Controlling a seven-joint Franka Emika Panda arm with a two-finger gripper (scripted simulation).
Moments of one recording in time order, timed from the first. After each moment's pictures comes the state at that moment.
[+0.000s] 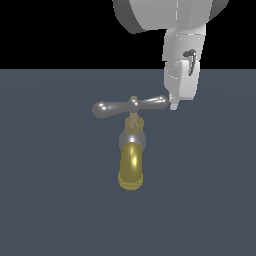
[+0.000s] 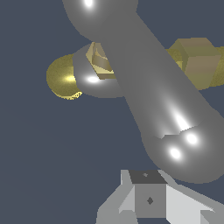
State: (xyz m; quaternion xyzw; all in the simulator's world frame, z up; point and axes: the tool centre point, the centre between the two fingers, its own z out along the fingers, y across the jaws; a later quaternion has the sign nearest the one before) arm -0.044 -0.128 0.194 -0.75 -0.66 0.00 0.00
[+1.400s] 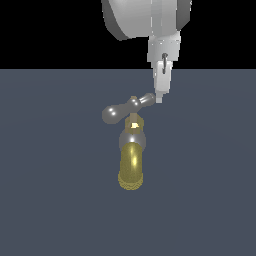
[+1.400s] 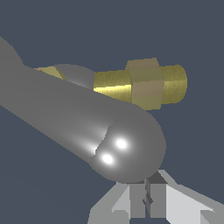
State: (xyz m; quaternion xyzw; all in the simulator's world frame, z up) arm 0.025 -0.103 0.194 -0.76 -0.65 0.01 0.00
